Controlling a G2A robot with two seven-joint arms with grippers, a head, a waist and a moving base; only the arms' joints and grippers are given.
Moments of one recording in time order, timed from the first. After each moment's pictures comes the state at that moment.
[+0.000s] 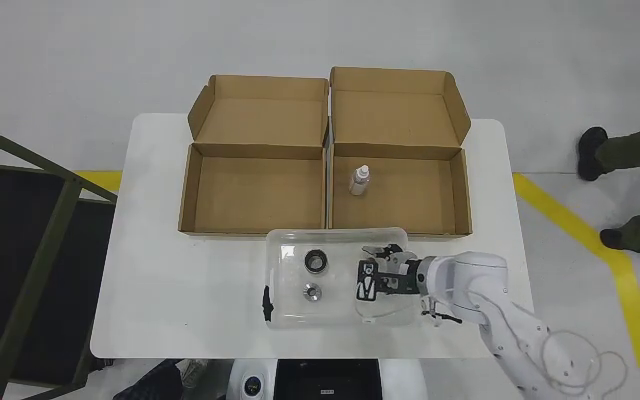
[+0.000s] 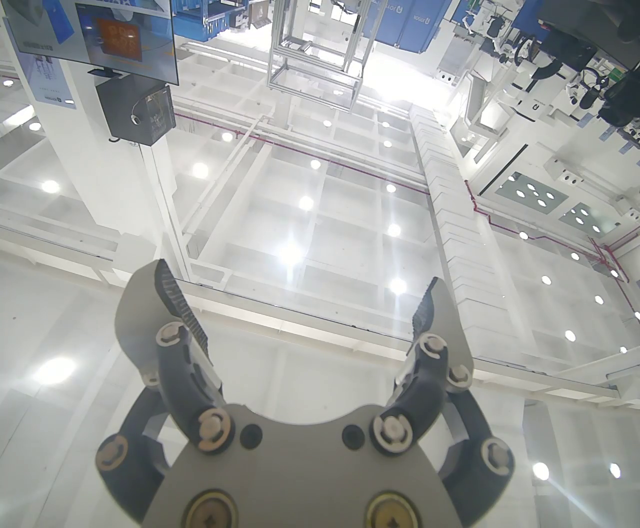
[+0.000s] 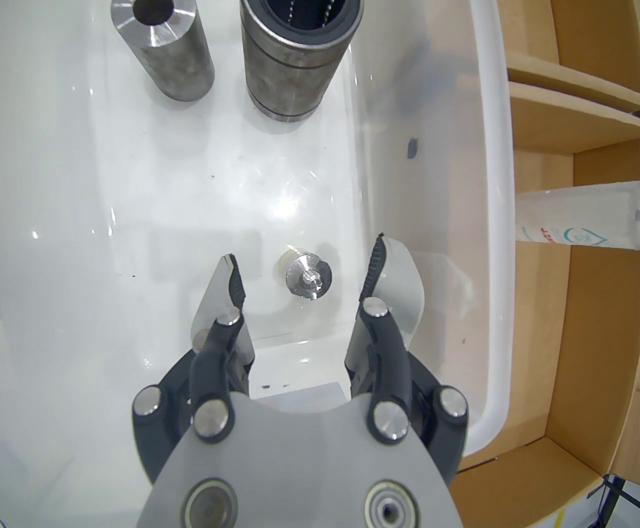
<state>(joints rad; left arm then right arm) -0.03 -0.30 -0.61 -1.22 3.05 0.21 0.06 -1.30 -1.04 1.13 -1.95 -1.52 -0.91 0.64</state>
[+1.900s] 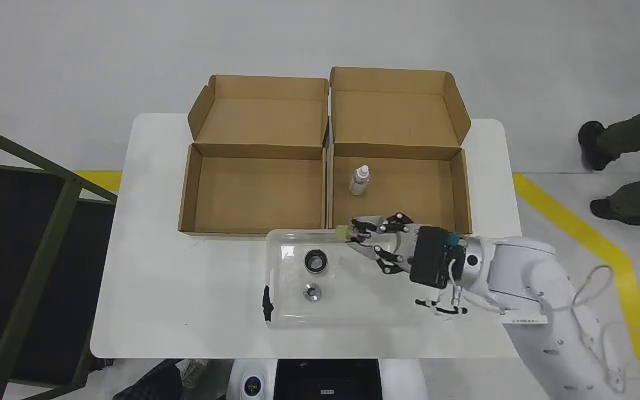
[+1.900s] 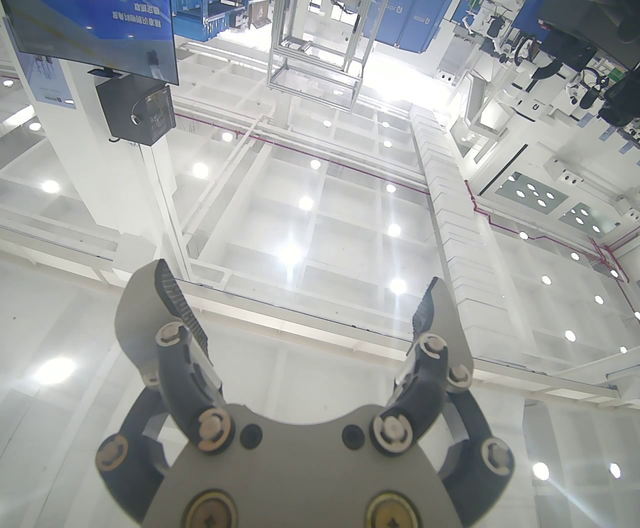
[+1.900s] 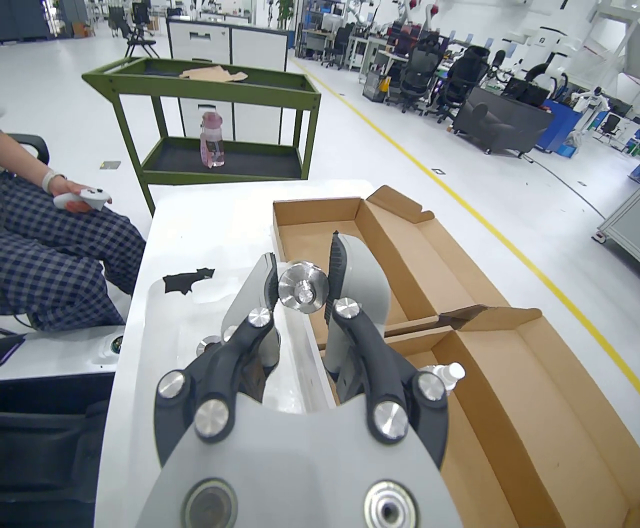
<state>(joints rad) -0.03 -0.30 -0.61 -1.22 3.05 0.21 0.06 -1.31 -1.02 1.31 -2.05 -1.05 -0.86 0.13</state>
